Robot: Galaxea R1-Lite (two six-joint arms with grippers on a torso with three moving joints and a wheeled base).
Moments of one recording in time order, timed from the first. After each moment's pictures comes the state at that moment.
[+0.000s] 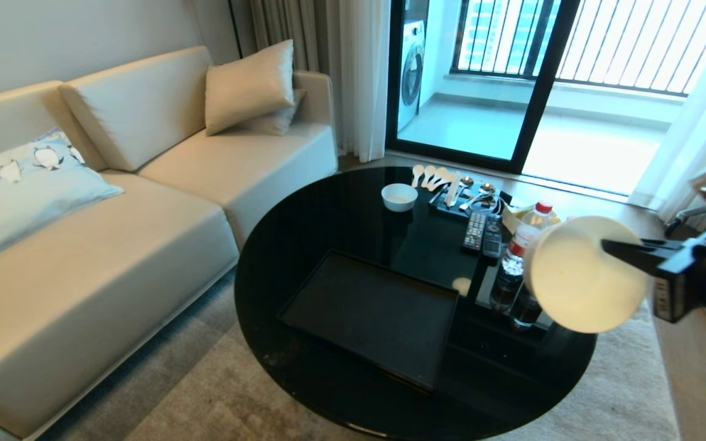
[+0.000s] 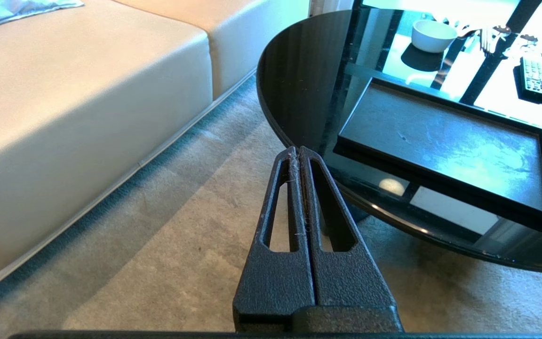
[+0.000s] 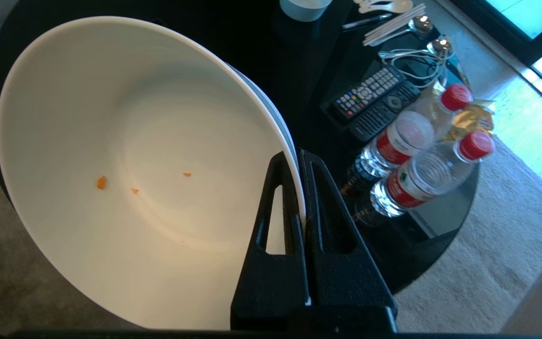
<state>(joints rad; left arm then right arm) 0.00 0.00 0.00 -0.01 0.01 -0.09 0.29 1.23 -0.68 -0.30 0.04 -0.27</state>
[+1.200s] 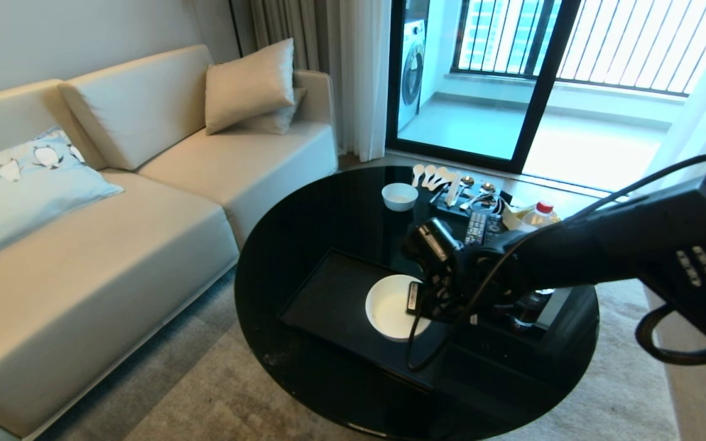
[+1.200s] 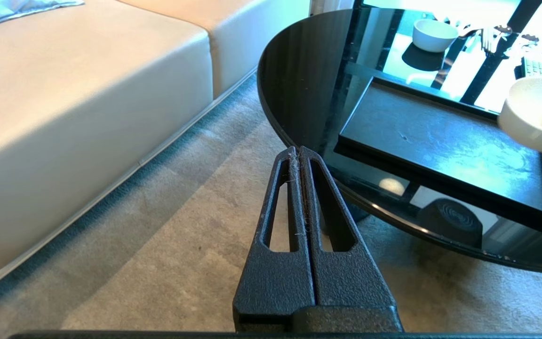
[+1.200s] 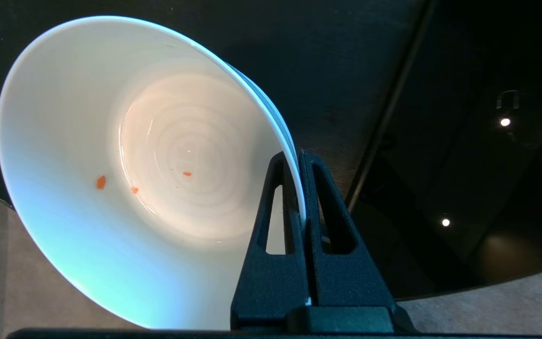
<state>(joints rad) 0.00 0.00 0.00 -0.01 0.01 -0.09 0.65 2.19 -1.46 0.24 -0.28 0.72</state>
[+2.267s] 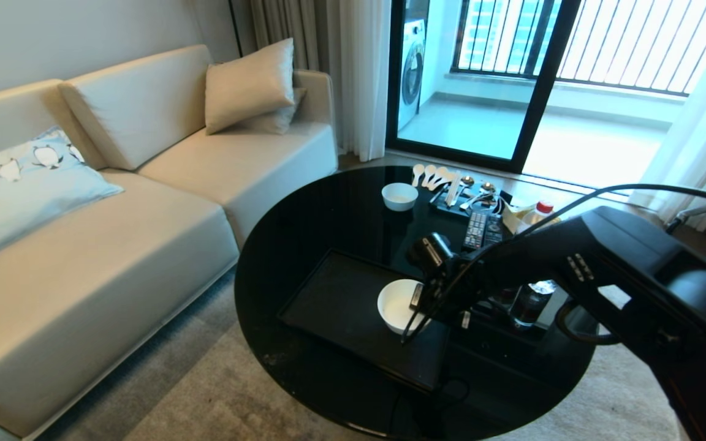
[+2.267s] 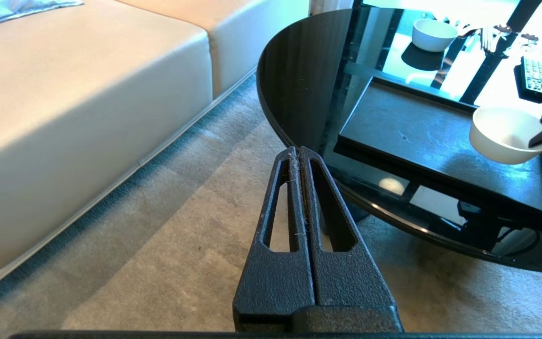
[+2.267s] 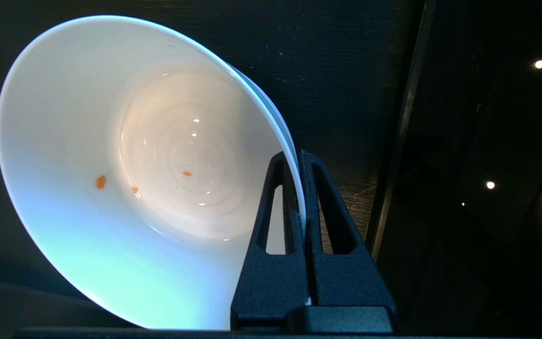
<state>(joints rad) 0.00 0.00 0.00 -0.01 0.01 -0.09 0.53 2.43 -1.62 0.21 -0.23 0.84</state>
